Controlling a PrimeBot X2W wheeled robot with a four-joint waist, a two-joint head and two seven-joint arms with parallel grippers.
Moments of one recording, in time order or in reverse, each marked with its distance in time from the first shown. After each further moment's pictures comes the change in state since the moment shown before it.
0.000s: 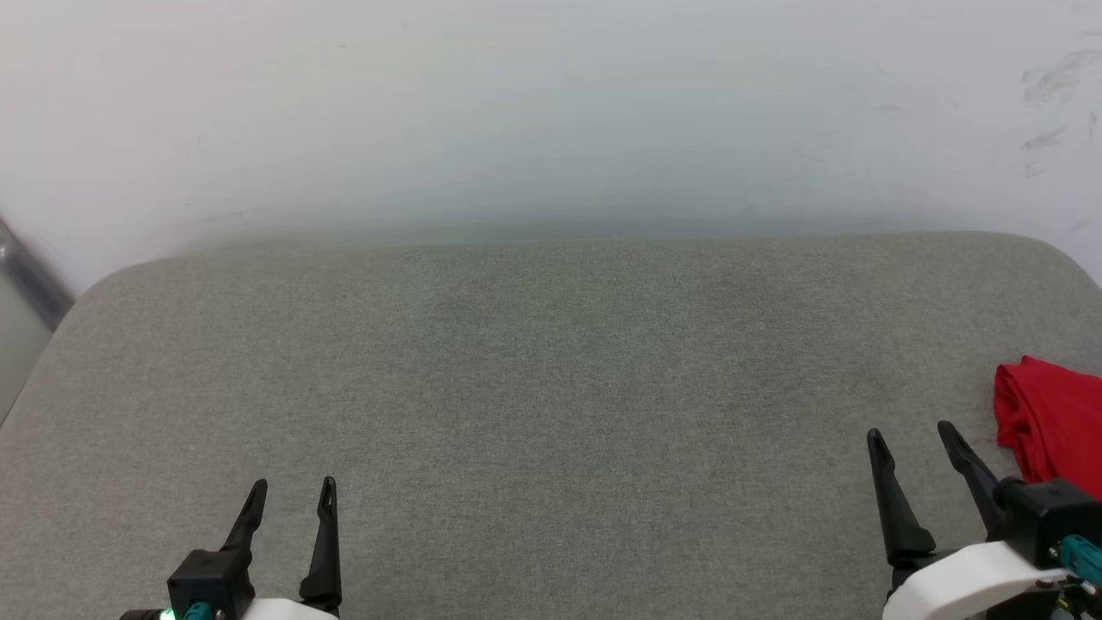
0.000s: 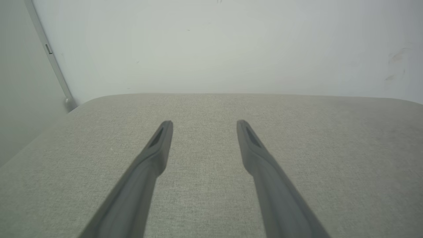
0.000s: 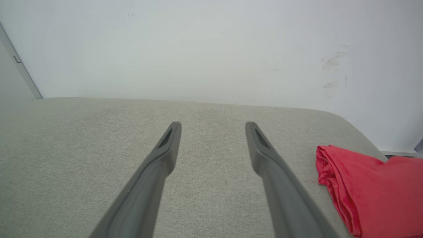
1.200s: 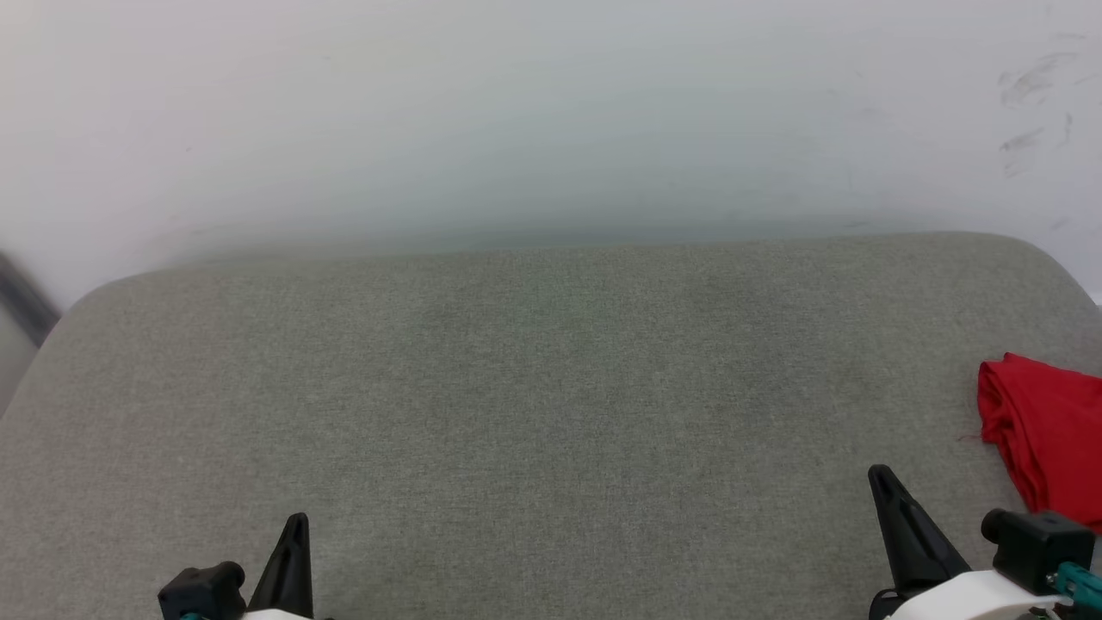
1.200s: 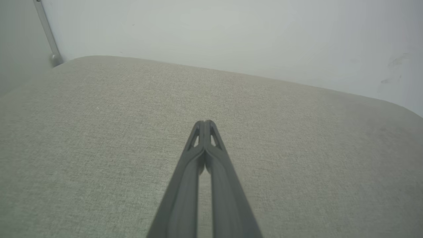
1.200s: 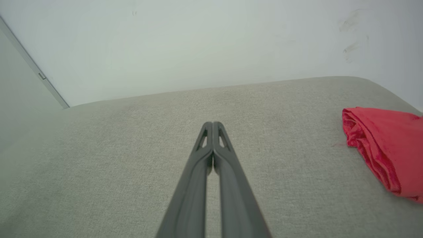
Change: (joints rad) left arm 0.024 -0.028 0.013 0.061 -0.109 -0.018 0.042; right arm 0.071 0.014 0.043 -0.010 0.146 0.000 0.027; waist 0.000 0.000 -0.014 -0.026
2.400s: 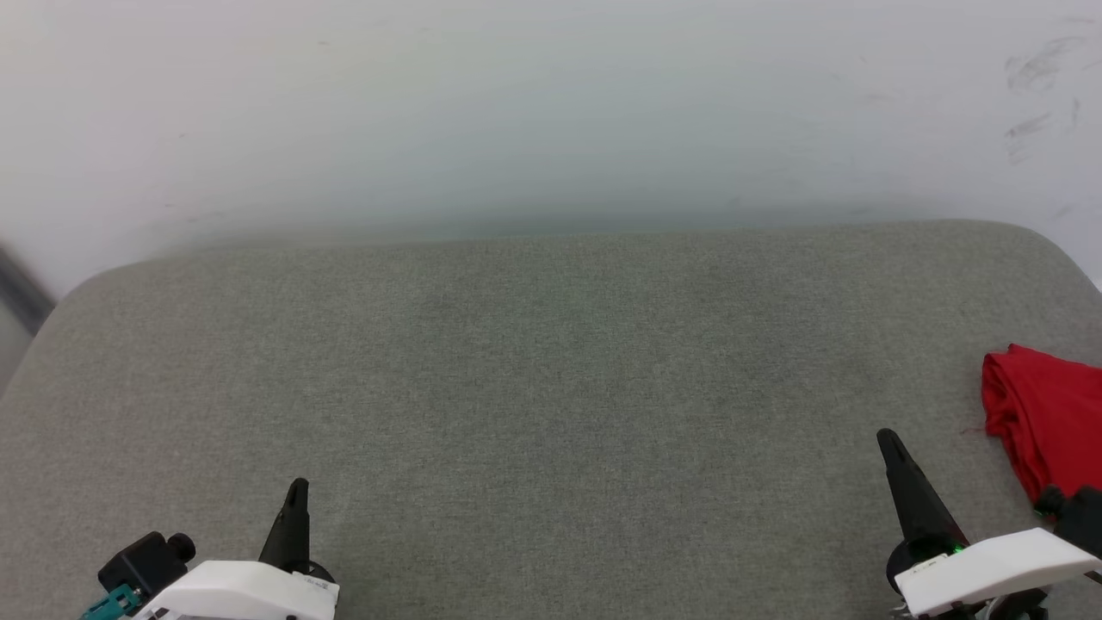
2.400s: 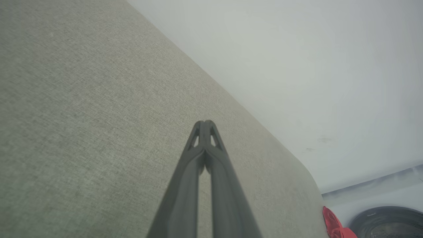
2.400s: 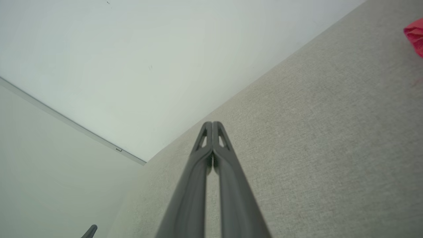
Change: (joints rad) left arm -0.086 -0.053 0.081 0.016 -0.537 -0.065 0.141; right arm -0.111 -0.019 -0.012 0.149 0.620 0.000 -0.009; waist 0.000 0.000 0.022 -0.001
